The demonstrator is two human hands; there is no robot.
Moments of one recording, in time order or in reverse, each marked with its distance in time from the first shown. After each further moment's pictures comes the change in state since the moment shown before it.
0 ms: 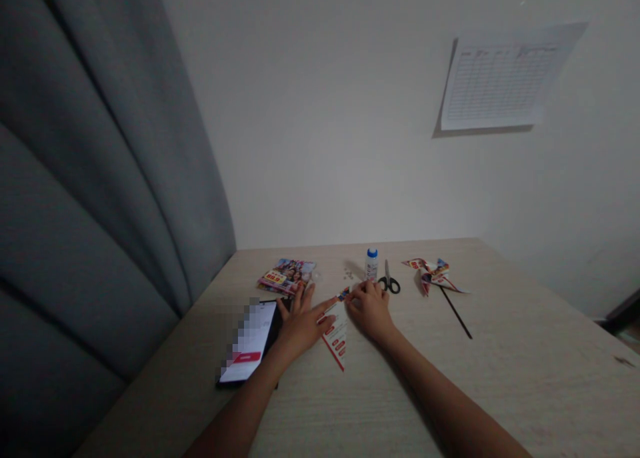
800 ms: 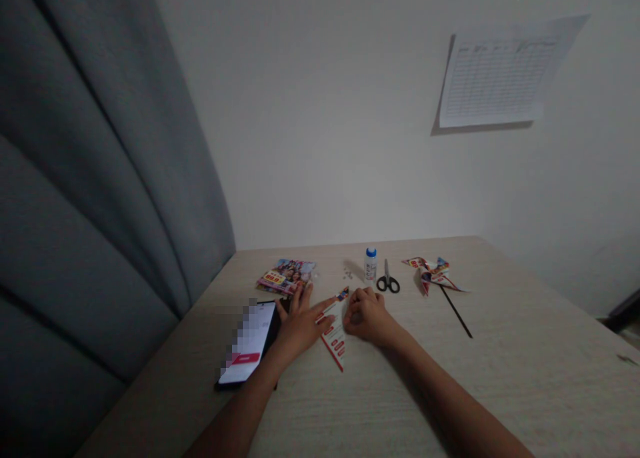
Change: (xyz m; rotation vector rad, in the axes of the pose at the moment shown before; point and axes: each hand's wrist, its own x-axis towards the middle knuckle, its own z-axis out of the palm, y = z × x) left_hand 0.002 -0.001 0.002 0.006 0.016 -0.014; right_hand -0.012 0.004 -0.011 0.151 -0.190 -0.187
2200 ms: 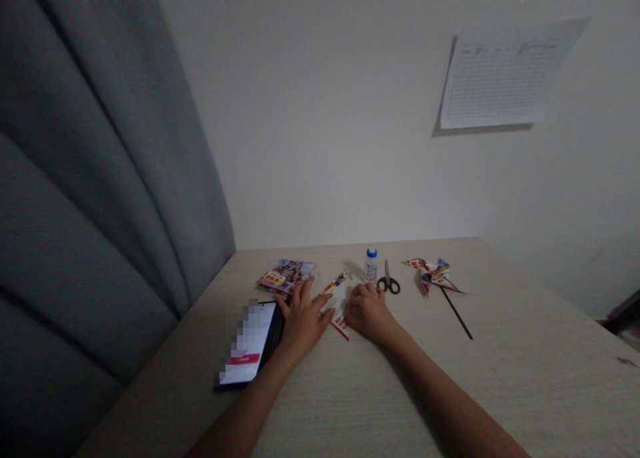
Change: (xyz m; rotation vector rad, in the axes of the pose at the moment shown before) left_hand 0.002 0.011 0.003 0.049 0.242 0.021; right_hand 0.008 0.003 0.001 -0.120 0.088 -0.038
